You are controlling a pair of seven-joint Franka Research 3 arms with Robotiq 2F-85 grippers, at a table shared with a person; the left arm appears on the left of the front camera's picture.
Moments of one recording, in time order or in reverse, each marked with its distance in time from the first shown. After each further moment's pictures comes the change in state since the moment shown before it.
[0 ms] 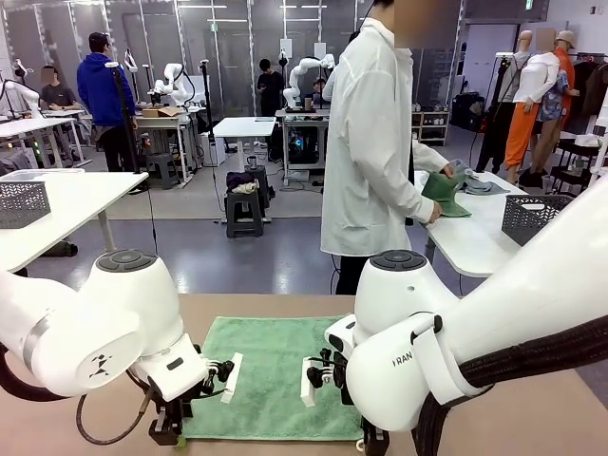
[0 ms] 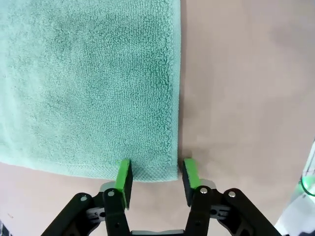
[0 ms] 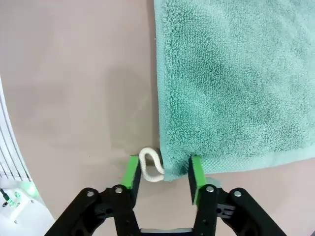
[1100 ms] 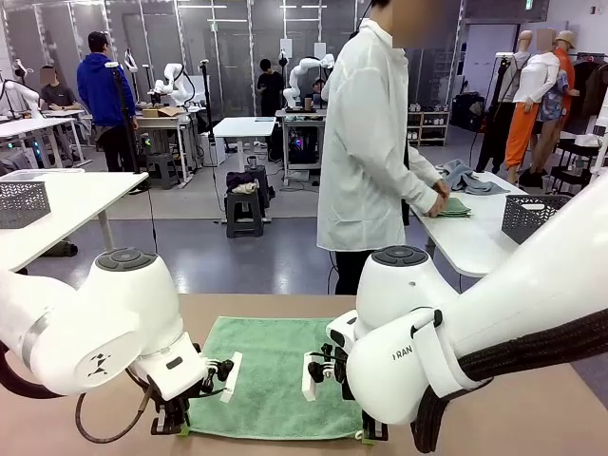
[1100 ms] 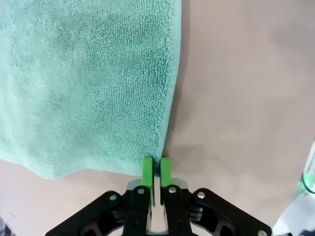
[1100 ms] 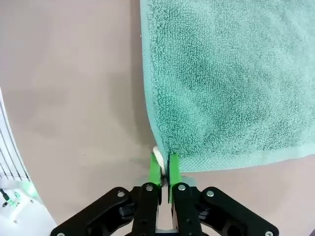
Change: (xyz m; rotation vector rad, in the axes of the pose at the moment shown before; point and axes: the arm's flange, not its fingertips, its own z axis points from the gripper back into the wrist) left arm 0.000 0.001 0.003 0.009 0.005 -0.010; right arm -0.001 -0.005 0.003 -0.002 -0.002 -0.008
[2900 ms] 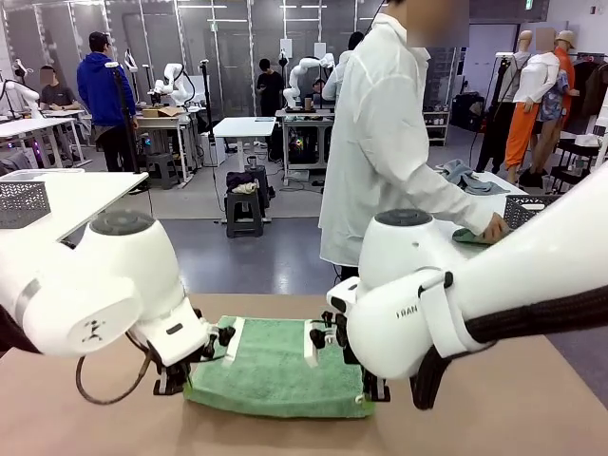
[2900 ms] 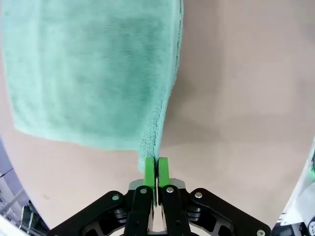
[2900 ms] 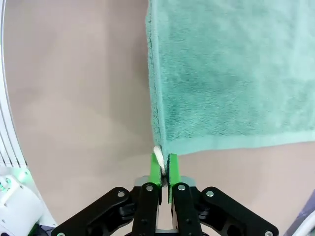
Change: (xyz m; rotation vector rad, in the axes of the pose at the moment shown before) left arm 0.005 0.023 0.053 0.107 0.021 -0.028; right arm 0.001 -0.028 0.047 -0.049 -0.010 0.048
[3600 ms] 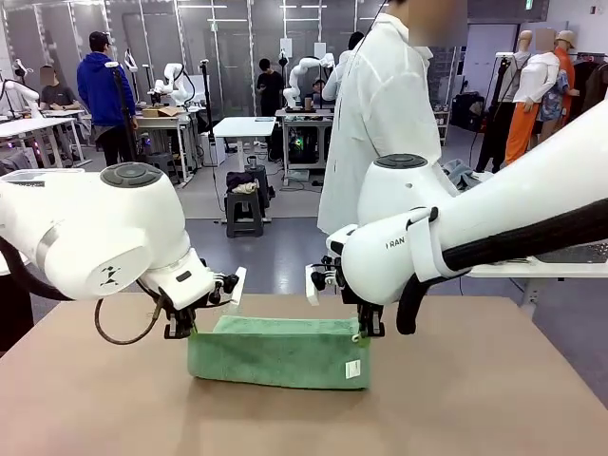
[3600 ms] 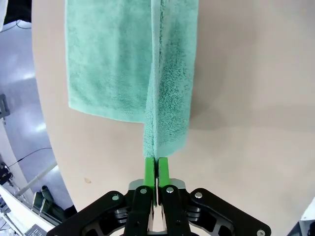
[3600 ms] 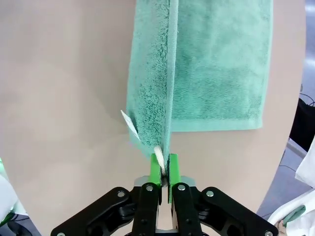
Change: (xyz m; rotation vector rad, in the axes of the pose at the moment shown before) left arm -0.007 0.074 0.030 0.103 0.025 0.032; right arm 0.003 -0.082 0.045 -0.085 -0.009 0.029
